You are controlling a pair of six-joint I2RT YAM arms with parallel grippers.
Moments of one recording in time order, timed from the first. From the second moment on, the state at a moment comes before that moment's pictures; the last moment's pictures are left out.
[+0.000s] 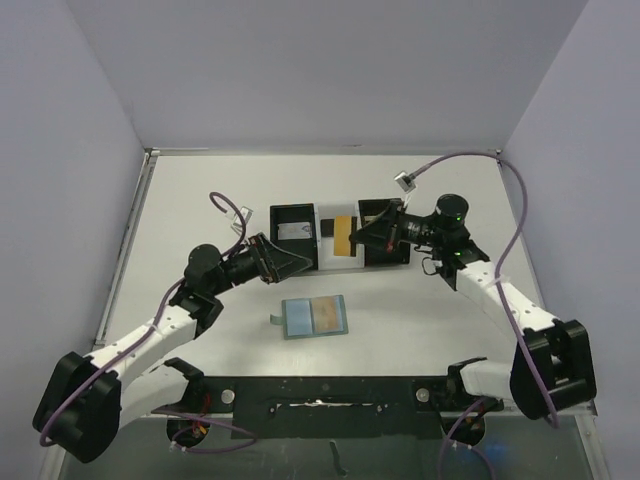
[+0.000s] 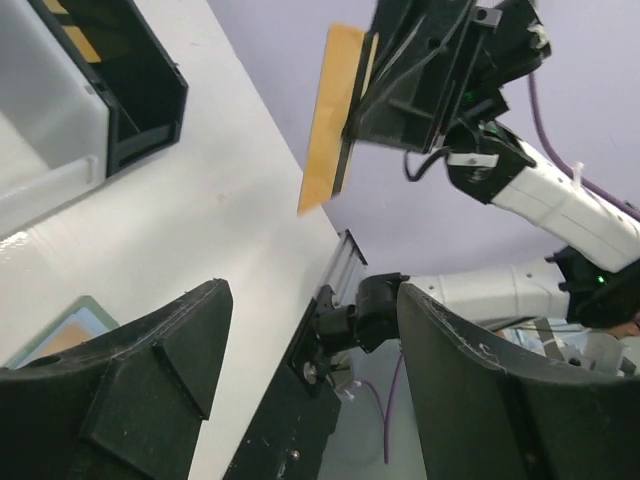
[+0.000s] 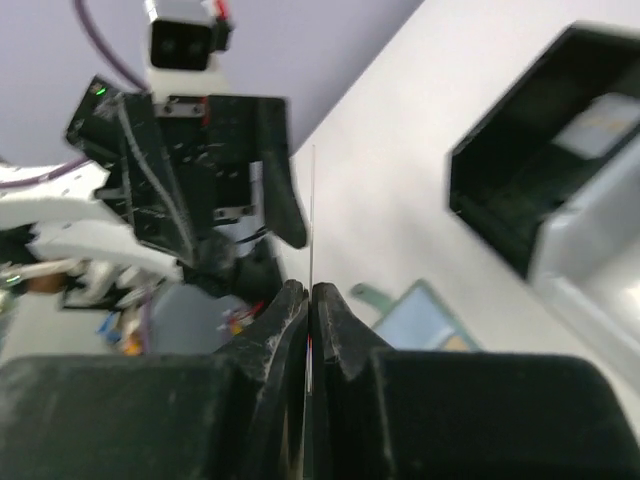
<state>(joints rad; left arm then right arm) -0.52 1.09 0.44 0.70 0.60 -1.08 0.34 1.31 0.76 0.47 -1.03 0.78</state>
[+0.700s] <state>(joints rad) -0.48 0.97 0.44 0.40 0.47 -0.94 0.42 1.22 0.84 -0.11 -0.01 -0.67</state>
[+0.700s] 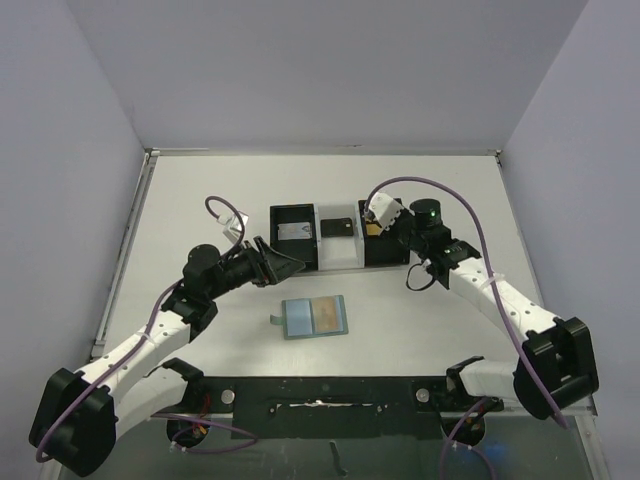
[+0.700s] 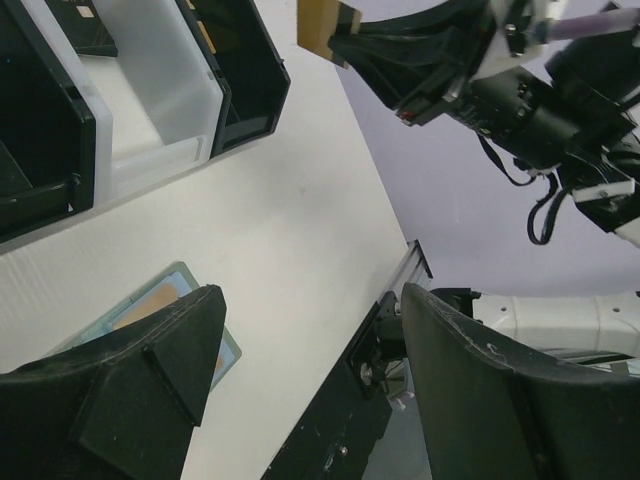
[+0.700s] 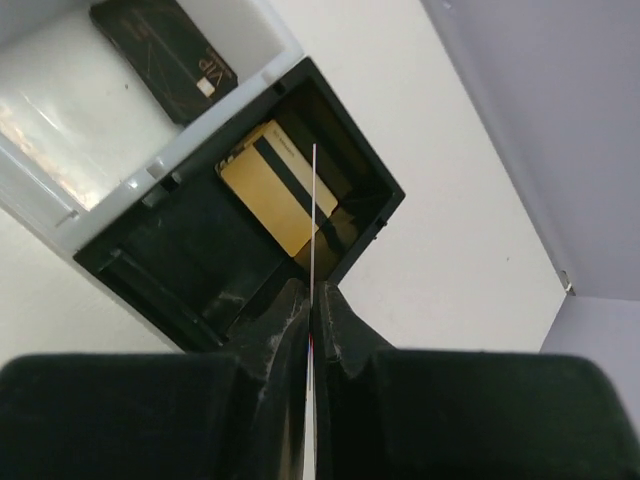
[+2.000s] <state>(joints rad) -0.48 0.93 0.49 0.20 0.48 -0.82 0.36 1.76 1.02 0.01 -0.04 -0.98</state>
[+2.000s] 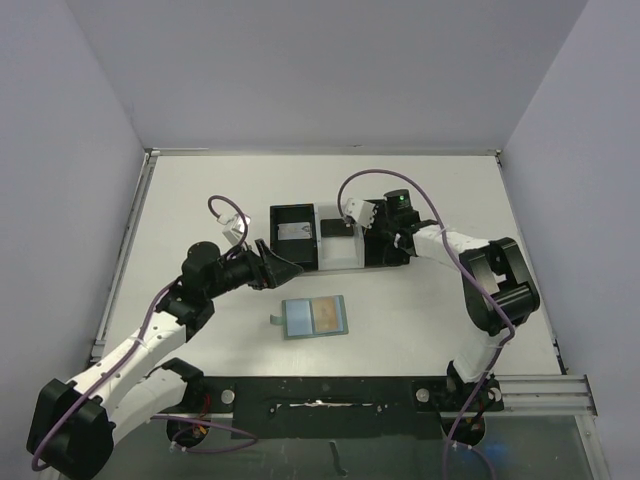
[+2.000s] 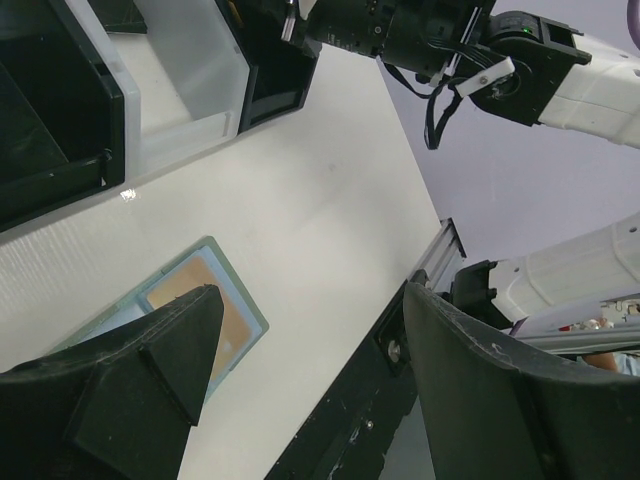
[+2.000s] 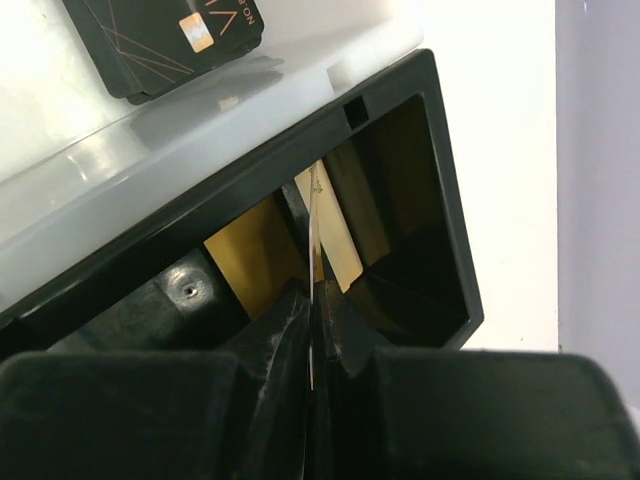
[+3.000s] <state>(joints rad) -0.48 0.94 0.49 0.18 0.48 -0.81 0.35 1.78 1.09 -0.12 -0.12 -1.06</state>
